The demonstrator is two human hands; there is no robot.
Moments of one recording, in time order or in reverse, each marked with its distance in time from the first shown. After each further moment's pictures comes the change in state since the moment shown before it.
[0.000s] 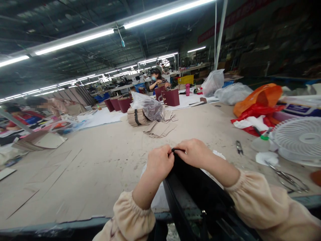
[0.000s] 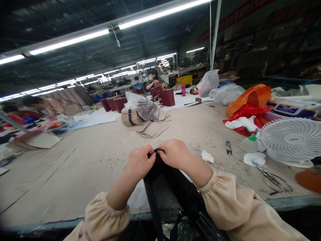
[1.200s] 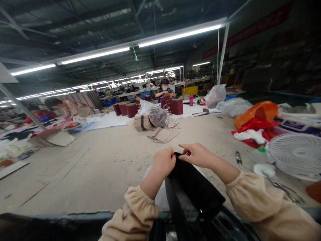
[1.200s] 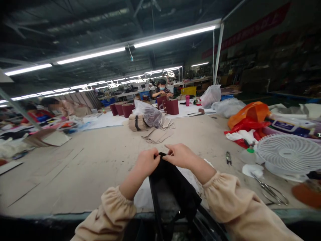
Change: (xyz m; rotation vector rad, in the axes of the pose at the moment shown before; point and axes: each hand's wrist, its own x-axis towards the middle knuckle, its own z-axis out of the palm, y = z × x) left_hand -0.005 -0.002 -0.004 -0.021 -0.054 -0.034; right_hand -0.003 0.005 -0.016 0.221 -0.111 0.027
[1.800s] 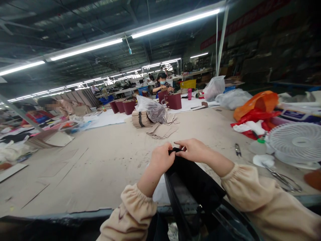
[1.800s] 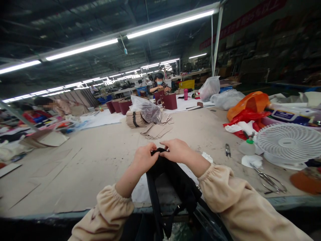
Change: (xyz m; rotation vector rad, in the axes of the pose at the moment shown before) left_hand -0.001 -0.004 0.000 -0.134 0.051 0.026; right_hand 0.006 -0.001 0.008 -0.069 0.017 0.015
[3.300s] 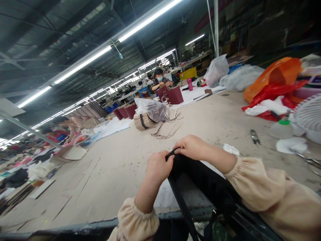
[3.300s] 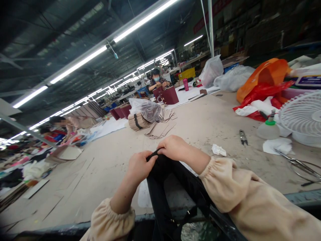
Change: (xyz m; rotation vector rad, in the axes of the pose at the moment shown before) left_hand -0.002 -0.003 -0.007 0.199 -0.134 -0.070; right_hand 0.017 0.008 0.009 0.076 0.035 -0.152
